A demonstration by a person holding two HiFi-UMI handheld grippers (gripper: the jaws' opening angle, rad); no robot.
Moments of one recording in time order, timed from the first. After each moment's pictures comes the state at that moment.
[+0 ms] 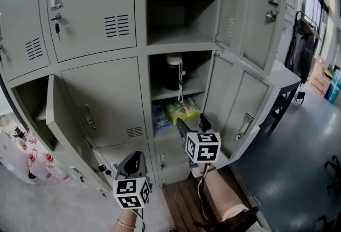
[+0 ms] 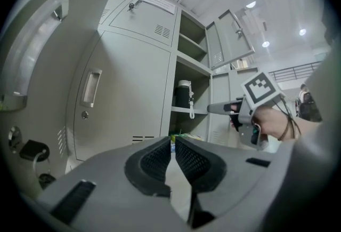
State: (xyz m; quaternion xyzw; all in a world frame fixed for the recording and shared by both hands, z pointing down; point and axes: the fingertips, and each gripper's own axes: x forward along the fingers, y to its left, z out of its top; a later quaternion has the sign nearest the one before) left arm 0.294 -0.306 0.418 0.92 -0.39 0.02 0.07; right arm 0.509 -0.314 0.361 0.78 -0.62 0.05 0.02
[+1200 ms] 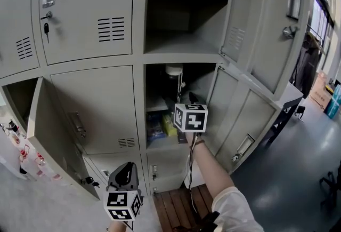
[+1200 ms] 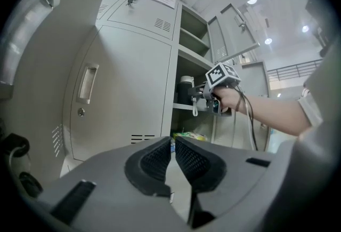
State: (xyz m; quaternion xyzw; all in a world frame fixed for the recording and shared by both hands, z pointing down) left arm 0.307 -0.324 0.427 0.91 -0.41 0.03 0.07; right arm 0.557 -0.453 0.303 0.76 -0.65 0.03 0.03
